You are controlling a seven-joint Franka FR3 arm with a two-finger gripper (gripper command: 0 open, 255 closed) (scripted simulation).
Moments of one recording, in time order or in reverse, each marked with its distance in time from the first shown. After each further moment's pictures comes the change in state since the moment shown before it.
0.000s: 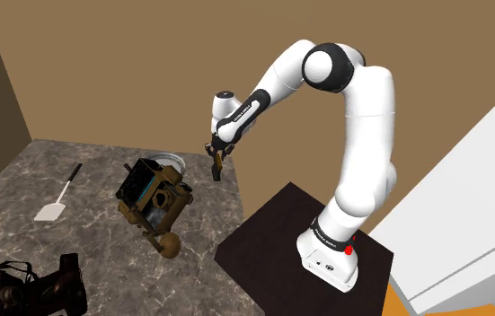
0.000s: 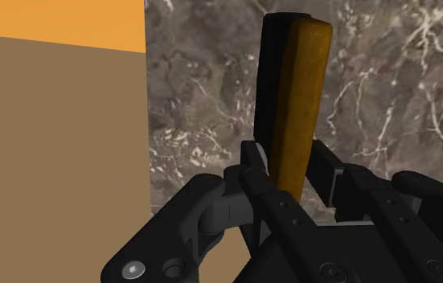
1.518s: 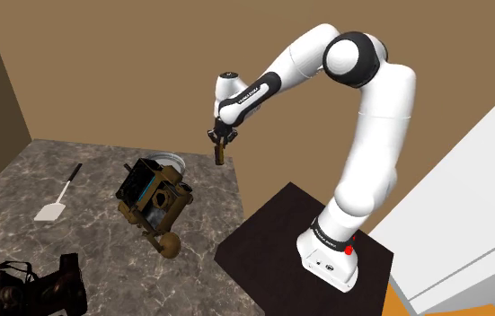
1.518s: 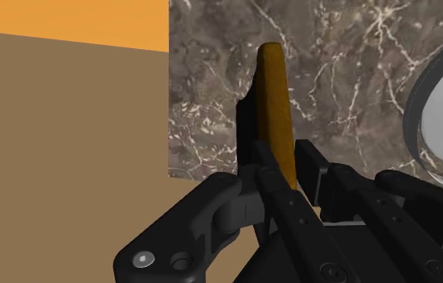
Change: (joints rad) arm -0.020 -0.165 0.033 -0.024 0.049 -0.139 -0.053
